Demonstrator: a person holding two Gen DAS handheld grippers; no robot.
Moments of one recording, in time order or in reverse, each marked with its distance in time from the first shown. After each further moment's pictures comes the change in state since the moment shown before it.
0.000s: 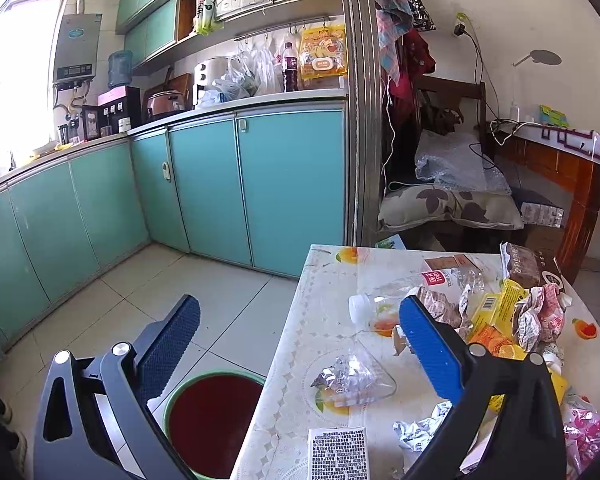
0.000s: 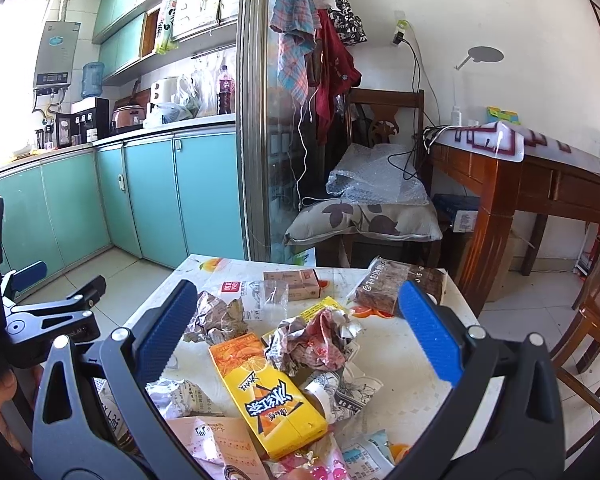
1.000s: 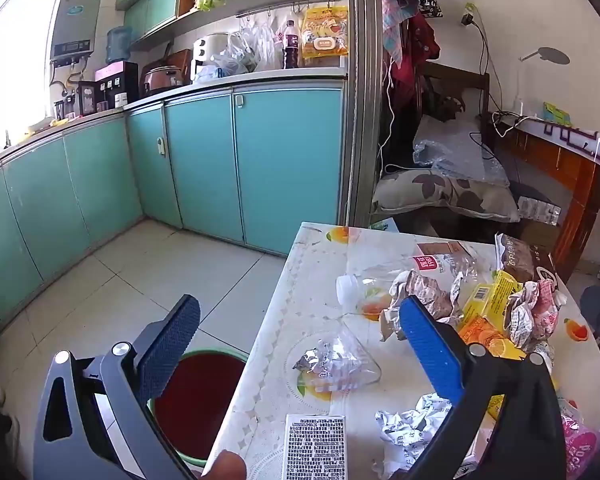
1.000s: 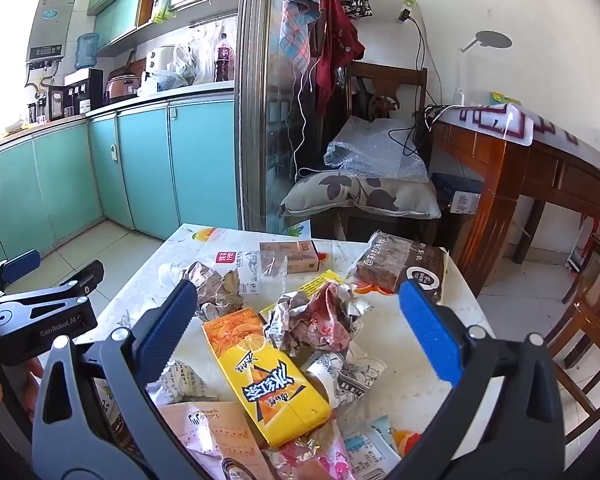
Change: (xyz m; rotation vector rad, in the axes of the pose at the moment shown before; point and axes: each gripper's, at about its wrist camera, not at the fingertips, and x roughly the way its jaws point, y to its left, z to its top) left arm 0.002 -0.005 -0.003 -0.047 0.057 -0.077; right arm 0.021 0.007 -0.009 -0.030 0.108 -0.034
